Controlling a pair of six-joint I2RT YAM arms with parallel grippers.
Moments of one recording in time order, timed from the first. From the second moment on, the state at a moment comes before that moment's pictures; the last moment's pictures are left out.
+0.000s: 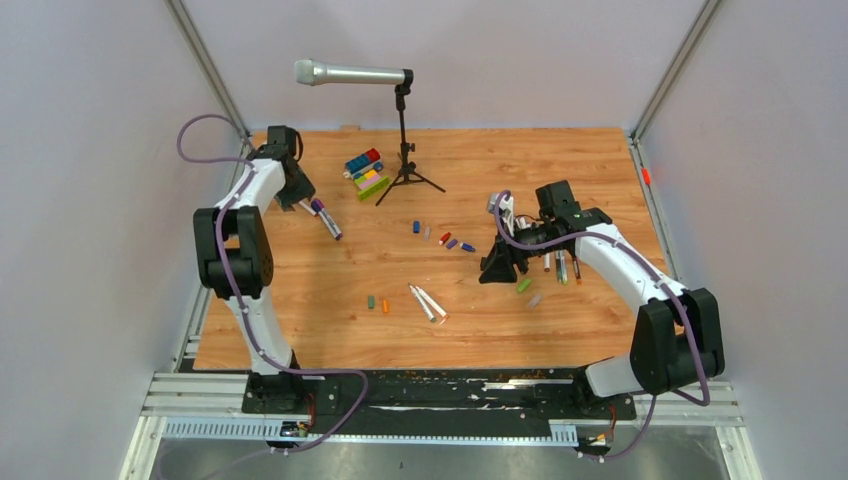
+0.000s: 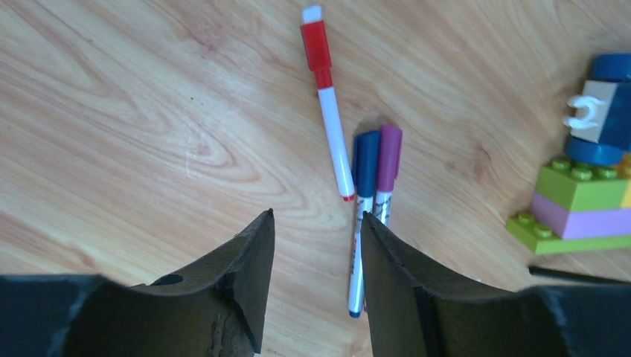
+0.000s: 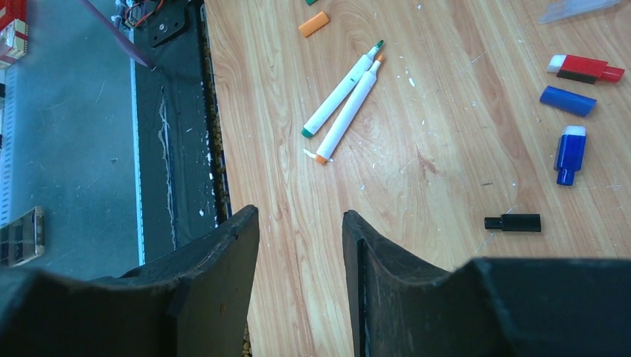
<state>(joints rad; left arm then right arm) 0.05 1.93 1.52 -0.63 -0.19 -0.59 0.29 1.42 1.01 -0.70 -1.04 -0.57</state>
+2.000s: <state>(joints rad) 0.01 1.08 0.34 0.50 0.53 -0.71 0.26 1.24 0.81 -0.73 -1.38 -0.81</state>
